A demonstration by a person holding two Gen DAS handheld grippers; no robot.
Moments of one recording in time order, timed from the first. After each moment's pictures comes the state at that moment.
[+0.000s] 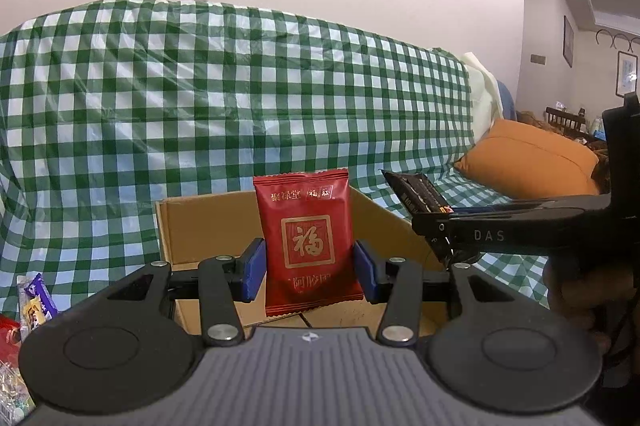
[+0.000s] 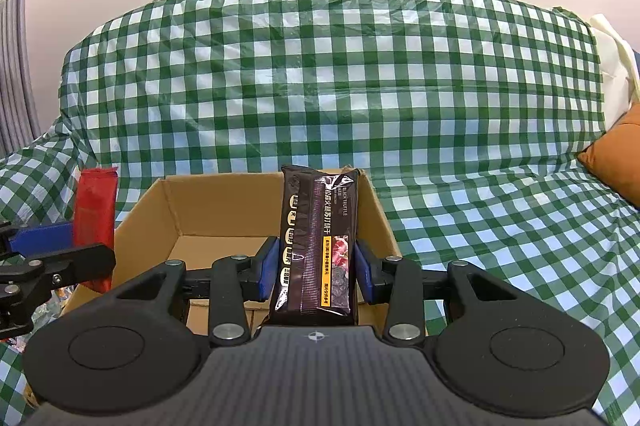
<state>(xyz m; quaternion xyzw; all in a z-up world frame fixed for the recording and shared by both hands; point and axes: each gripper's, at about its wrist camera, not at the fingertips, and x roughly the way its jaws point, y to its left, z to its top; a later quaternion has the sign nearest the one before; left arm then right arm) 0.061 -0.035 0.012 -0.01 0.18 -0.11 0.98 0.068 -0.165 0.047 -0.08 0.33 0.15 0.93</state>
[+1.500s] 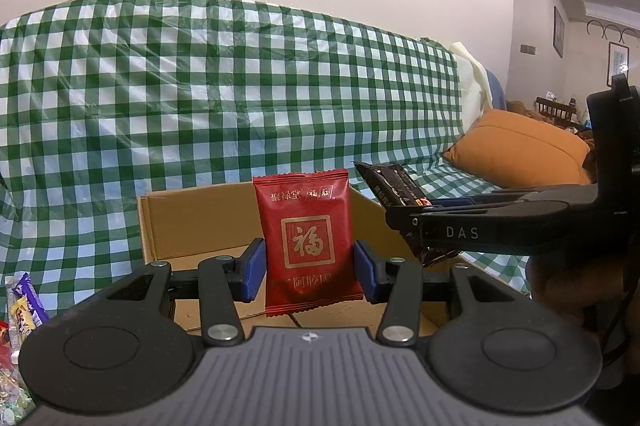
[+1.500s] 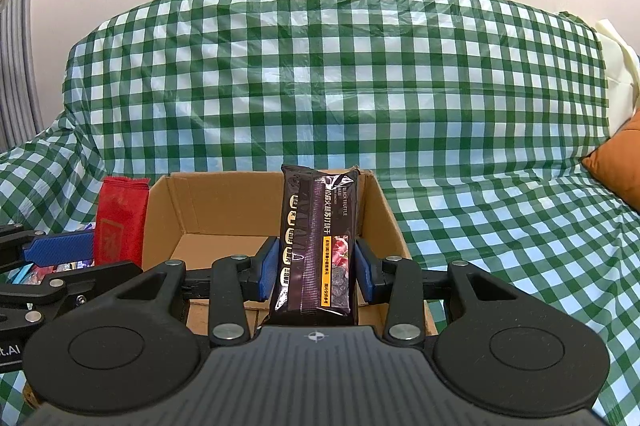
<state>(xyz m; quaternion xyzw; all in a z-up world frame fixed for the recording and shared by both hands) 0.058 -0.042 0.009 -0.01 0.19 -0.13 0.97 0.062 -0.156 0.045 -0.09 0.33 0.14 0.93</state>
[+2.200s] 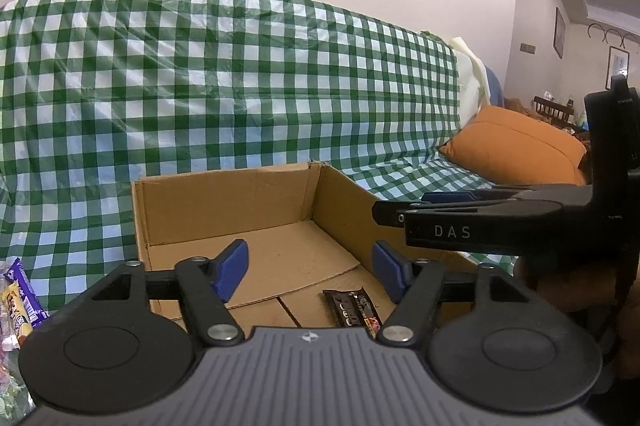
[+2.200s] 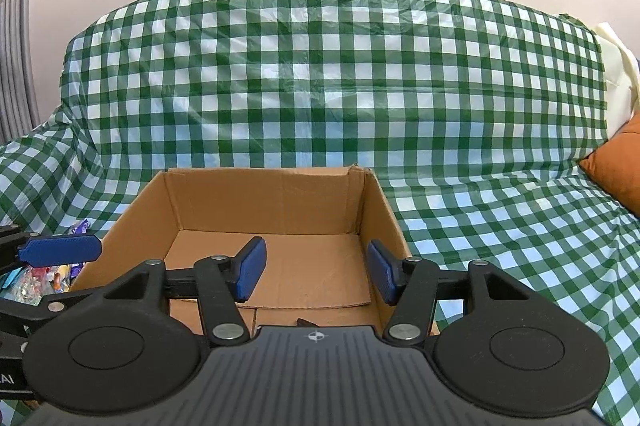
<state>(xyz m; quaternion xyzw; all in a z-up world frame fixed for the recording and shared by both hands) 0.062 -0.042 0.008 -0.02 0.21 -0.13 0.97 0.064 -0.156 0.044 -0.10 0.33 0.14 0.93</state>
